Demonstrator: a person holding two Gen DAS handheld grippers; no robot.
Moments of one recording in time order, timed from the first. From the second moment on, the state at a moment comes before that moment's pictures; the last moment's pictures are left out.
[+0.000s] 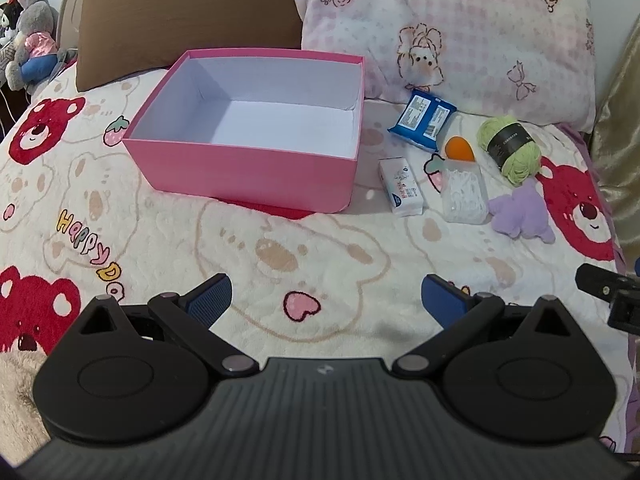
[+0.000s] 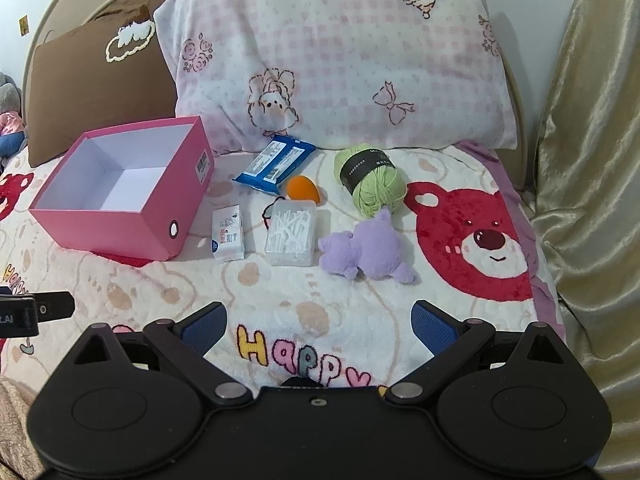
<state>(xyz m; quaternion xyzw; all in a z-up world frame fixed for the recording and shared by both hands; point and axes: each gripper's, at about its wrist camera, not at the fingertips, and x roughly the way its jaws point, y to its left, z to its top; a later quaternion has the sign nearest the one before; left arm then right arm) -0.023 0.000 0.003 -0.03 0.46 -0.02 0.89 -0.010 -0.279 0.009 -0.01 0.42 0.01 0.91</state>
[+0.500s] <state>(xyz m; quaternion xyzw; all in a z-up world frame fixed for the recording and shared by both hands) 0.019 -0.043 0.033 0.01 0.45 -0.06 0.89 0.028 -0.301 0.013 -0.02 0.42 0.05 0.91</state>
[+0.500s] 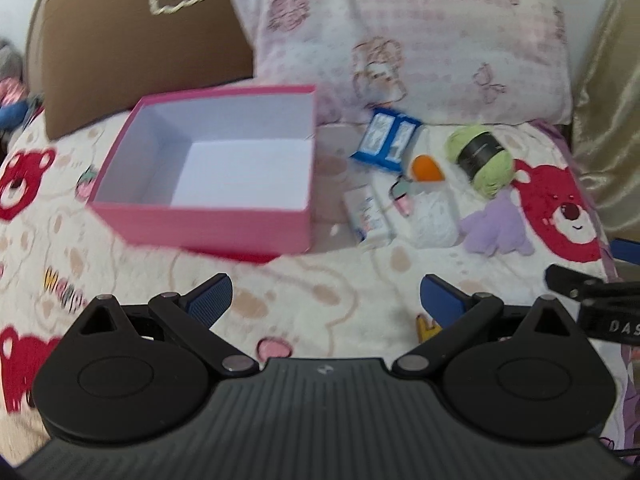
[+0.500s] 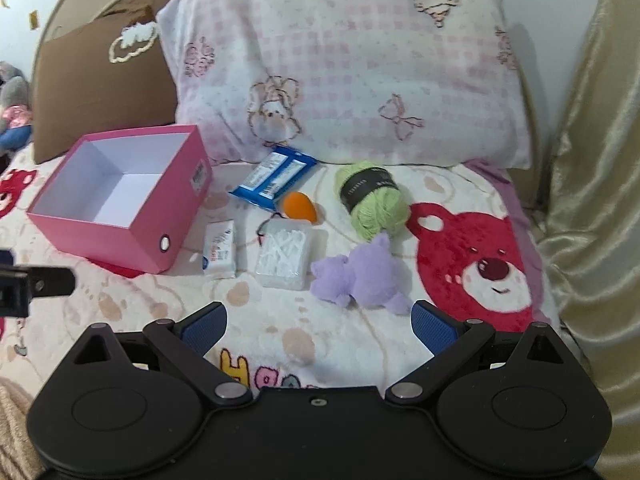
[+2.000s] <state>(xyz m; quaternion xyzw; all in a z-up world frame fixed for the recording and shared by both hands) 0.141 -0.122 -0.066 -0.03 0.44 -0.15 0.89 0.120 -0.289 -0.094 -0.05 0.41 0.22 0.88</state>
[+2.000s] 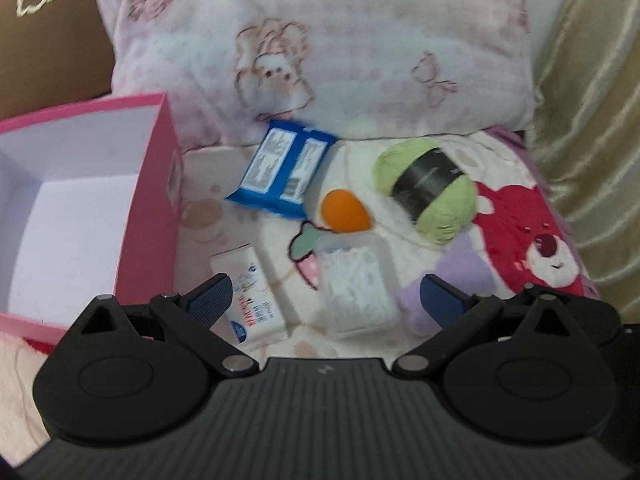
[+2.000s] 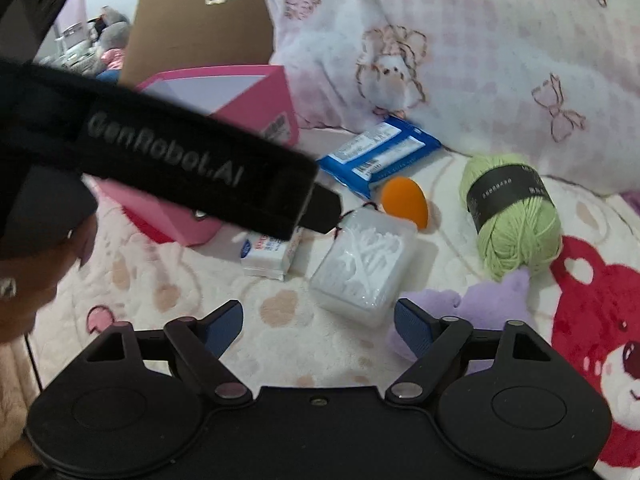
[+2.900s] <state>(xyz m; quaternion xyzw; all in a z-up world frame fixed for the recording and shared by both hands) 0.163 -0.107 -0.115 -0.13 0.39 -0.15 0.90 0.133 -0.271 -0.139 -0.05 0.38 0.16 0.91</state>
